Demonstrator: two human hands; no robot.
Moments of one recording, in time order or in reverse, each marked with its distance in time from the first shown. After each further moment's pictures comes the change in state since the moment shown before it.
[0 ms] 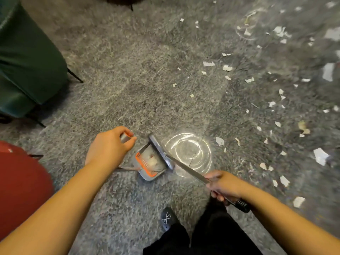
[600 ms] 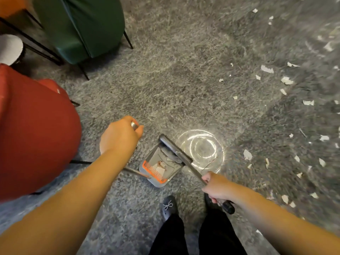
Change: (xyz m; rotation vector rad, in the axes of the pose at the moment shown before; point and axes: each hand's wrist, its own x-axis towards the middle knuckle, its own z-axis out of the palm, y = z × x) left_hand -0.027 -0.076 -0.002 -0.014 0.107 -0.480; right_hand 0.083 -0.049 0.075 -0.784 -0.141 0.036
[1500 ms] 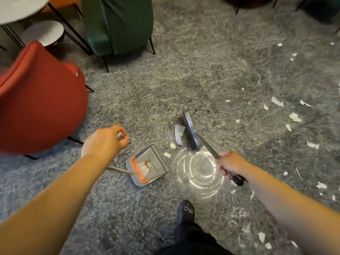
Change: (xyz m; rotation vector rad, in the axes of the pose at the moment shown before) left_hand -0.091 0.047 0.020 0.083 -0.030 -0.154; right_hand -0.001 0.086 -0.174 0.254 0.163 -0.130
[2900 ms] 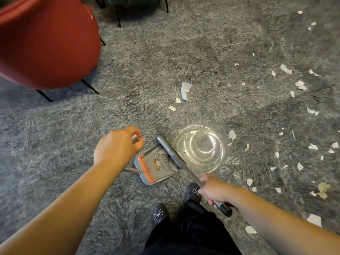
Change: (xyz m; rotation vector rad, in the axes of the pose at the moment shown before) left_hand -0.318 -0.048 0.111 -0.016 0.052 -0.001; right_hand -0.199 0.248 0.172 -0.519 -0.391 0.072
